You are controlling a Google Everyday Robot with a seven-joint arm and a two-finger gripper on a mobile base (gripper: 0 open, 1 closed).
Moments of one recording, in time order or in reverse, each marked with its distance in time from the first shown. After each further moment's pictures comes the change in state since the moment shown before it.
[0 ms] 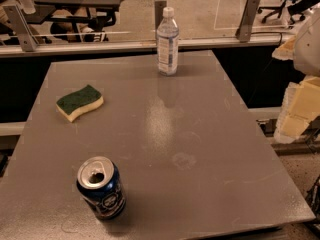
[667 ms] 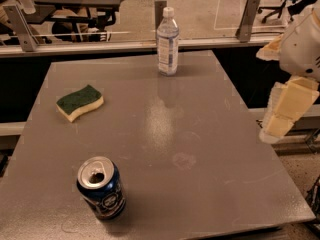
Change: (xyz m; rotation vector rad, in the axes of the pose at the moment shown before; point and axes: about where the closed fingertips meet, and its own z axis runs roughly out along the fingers) arm -0.026 0.005 0.006 -0.022 -0.075 -0.042
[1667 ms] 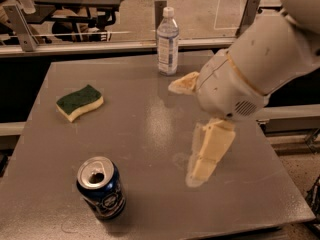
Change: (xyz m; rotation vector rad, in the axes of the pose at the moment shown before) arm -0.125 0.090 0.053 -0.207 -0.341 -0.272
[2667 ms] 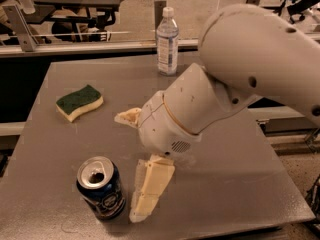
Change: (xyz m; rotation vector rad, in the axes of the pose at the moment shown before) arm -0.062 0.030 0.089 -0.105 -0.159 -0.096
